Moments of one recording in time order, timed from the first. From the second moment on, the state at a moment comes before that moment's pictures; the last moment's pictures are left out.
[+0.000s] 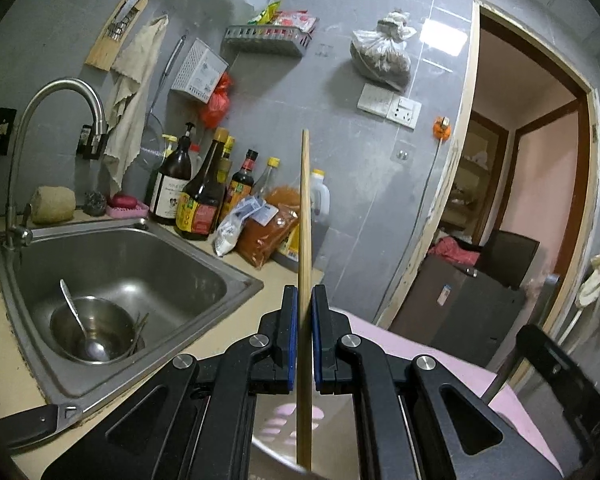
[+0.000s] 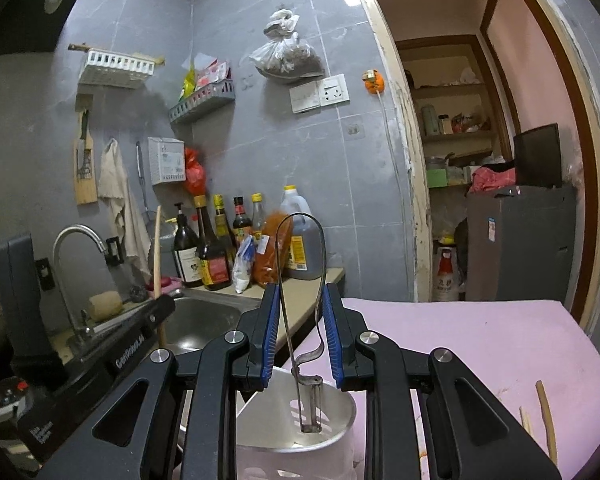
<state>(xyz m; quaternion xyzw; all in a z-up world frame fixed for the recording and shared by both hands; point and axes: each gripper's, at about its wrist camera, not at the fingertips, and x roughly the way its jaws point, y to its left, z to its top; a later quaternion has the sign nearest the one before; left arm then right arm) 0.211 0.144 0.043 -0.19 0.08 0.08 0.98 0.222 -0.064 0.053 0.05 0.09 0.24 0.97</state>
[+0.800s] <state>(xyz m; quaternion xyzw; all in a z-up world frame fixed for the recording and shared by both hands) 0.211 0.139 0.042 -0.15 0.14 0.05 0.98 0.234 -0.061 0.041 0.07 0.13 0.28 0.95</state>
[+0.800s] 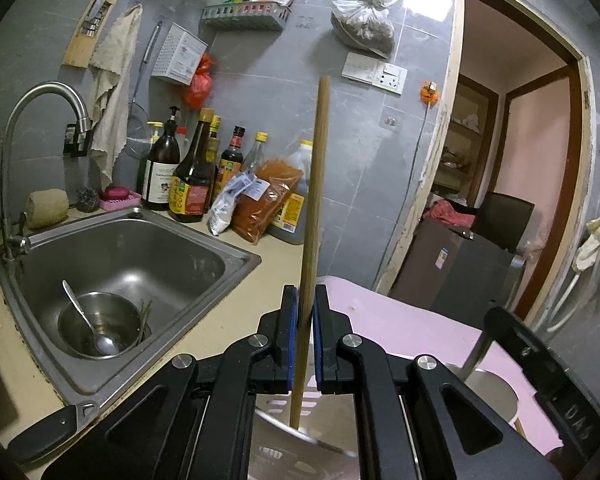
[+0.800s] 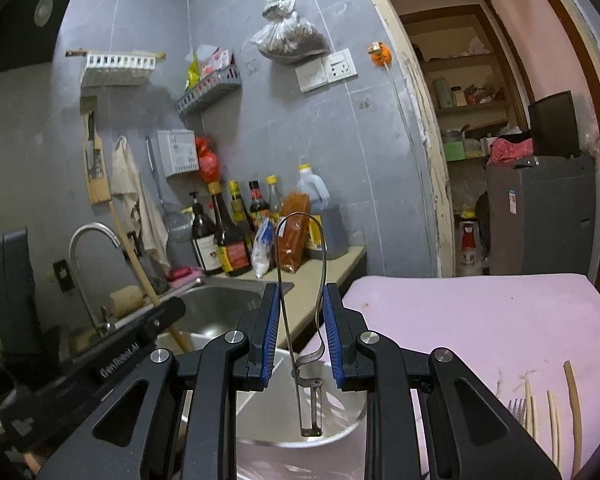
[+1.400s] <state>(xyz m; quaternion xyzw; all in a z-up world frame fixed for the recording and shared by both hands) 0.180 0.131 0.071 -0.15 0.11 0.03 0.98 0.218 -0.093 0.056 0.08 0.12 0.28 0.95</state>
